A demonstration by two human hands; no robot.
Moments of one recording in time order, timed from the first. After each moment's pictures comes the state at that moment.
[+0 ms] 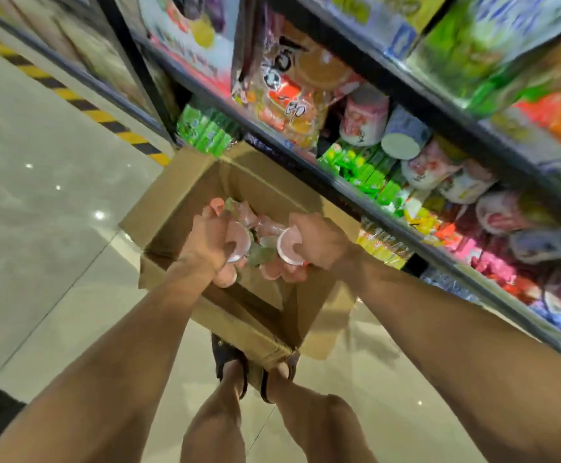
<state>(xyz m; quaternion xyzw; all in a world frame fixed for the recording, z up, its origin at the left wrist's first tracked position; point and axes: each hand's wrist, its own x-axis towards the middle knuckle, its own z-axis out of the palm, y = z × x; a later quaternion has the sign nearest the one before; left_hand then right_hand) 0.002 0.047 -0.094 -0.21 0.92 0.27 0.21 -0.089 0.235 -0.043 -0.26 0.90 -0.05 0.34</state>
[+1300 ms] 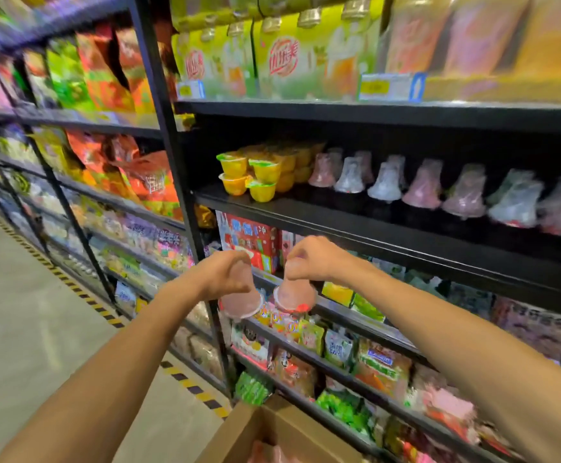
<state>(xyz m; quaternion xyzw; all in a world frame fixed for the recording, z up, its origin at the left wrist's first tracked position) -0.001 0.032 0.600 -0.03 0.99 0.13 -0.02 -0.115 0.239 0.607 -0.38 0.90 -0.20 0.05</state>
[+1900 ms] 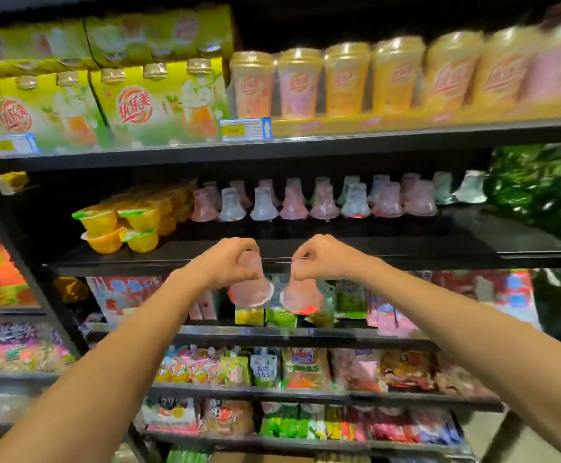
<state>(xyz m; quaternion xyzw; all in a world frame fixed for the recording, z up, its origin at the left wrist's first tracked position) -0.105 0.165 0.662 0.25 0.96 0.12 -0.06 -0.073 0.403 0.660 -0.17 0.94 -0.28 0.01</state>
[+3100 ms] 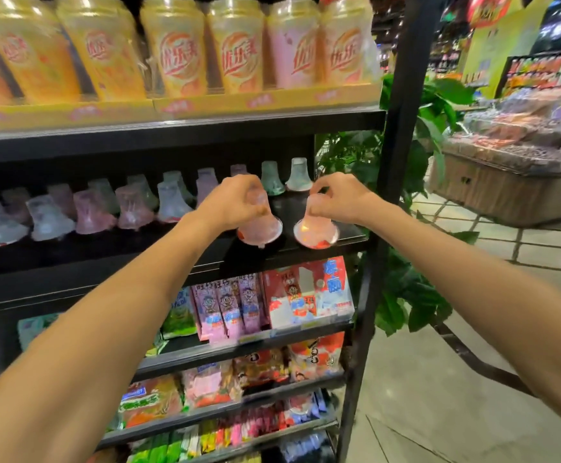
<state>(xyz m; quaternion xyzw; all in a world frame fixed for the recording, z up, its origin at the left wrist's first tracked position) -0.127 0.592 0.705 0.38 0.89 0.22 -0.14 -0.037 0.810 0.703 0.08 0.95 -0.26 -0.15</state>
